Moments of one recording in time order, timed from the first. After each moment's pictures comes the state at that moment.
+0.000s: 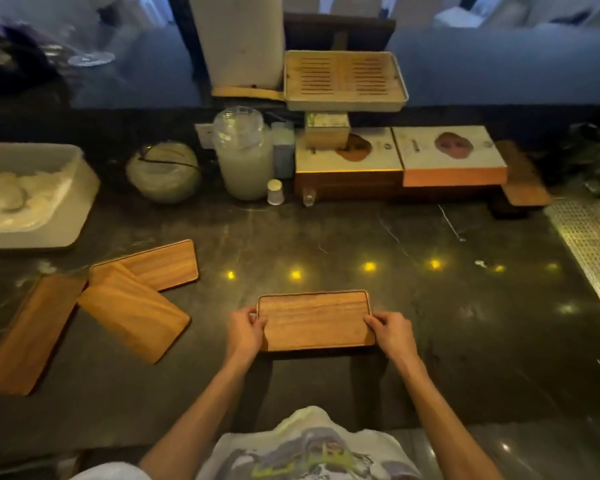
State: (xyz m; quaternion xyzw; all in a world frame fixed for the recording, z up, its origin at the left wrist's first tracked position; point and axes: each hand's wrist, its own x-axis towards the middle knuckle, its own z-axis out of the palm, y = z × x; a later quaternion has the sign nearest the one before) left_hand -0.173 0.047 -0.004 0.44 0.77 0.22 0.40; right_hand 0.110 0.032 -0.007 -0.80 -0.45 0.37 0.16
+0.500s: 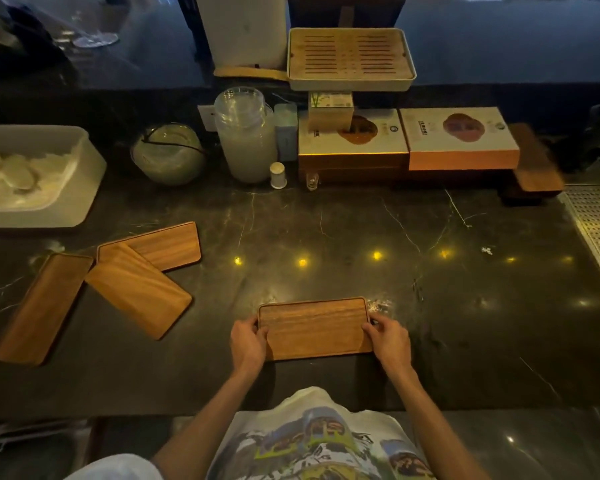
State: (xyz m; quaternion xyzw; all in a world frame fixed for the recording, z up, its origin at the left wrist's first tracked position) left_hand -0.159 -0.009 -0.027 0.44 0.80 0.21 0.36; right_hand 0.105 -0.012 -0.031 -0.80 -0.47 0.33 0.17
